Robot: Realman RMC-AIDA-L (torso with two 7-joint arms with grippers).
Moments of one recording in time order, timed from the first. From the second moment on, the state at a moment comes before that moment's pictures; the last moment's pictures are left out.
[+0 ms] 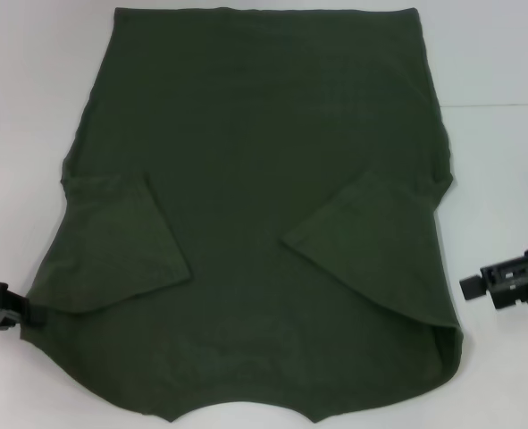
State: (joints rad) left arm -0.58 -1.82 0.57 0.47 2.44 1.47 -2.36; right arm 0.71 1.78 -0.76 -0.49 -2.35 -1.66 2.40
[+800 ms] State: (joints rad) left arm -0.59 -1.82 0.58 0.47 2.43 1.46 -2.36; right arm 0.75 1.83 -0.76 -0.45 -2.49 -1.58 2.44
